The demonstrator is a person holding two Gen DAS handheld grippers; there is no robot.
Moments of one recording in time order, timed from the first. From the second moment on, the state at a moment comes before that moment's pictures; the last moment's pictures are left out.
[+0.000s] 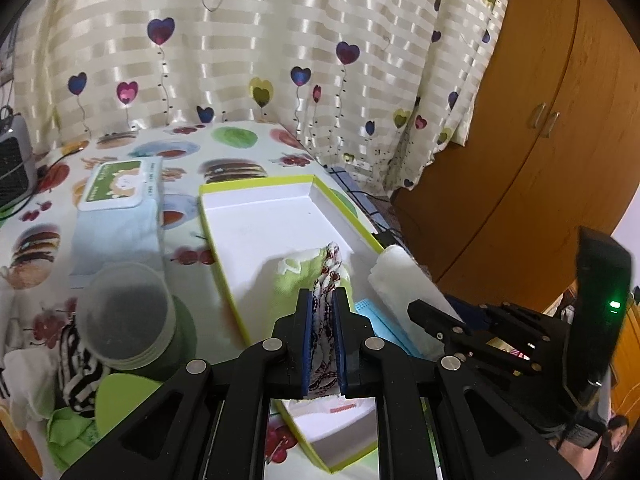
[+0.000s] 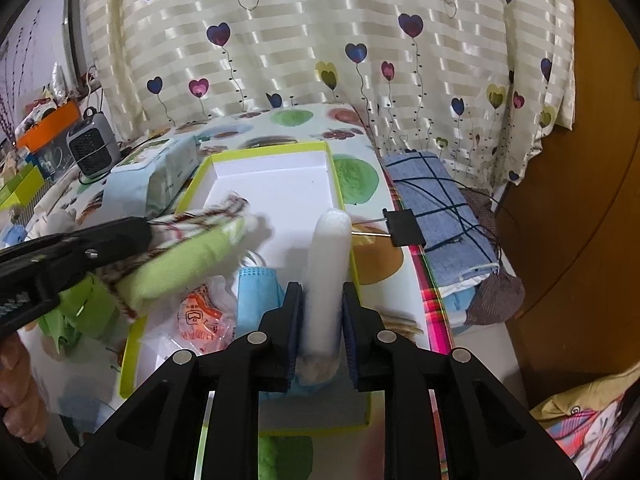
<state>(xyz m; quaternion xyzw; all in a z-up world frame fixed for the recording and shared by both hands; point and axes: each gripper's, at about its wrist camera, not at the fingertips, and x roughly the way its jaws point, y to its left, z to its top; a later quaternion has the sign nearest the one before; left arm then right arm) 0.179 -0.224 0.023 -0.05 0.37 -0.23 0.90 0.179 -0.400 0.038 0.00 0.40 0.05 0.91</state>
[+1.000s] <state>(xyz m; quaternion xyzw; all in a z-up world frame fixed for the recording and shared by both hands) 0.112 -0.174 0.059 -0.05 0.34 -0.22 0.91 0.123 -0.346 0.085 0.00 0.36 0.11 0.93</state>
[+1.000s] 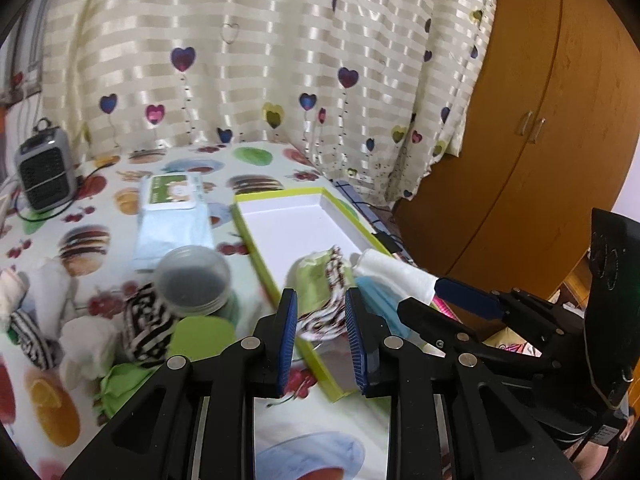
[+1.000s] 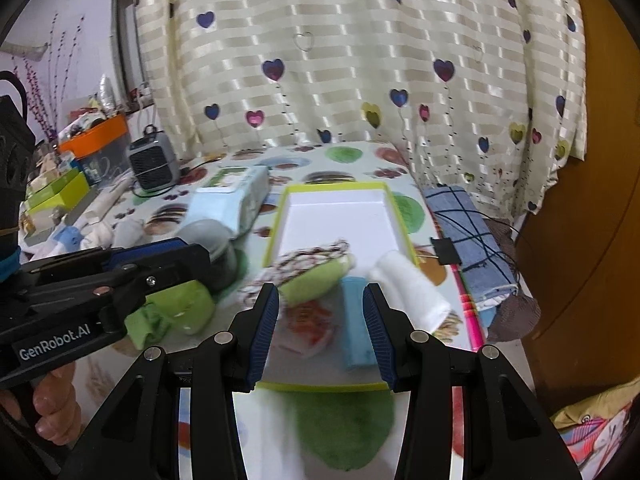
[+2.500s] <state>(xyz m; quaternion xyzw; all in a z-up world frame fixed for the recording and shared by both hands) 0.069 -0.053 0.040 -0.09 0.36 -0.12 0.92 0.093 -0.234 0.089 -0.06 0.35 0.23 0.91</state>
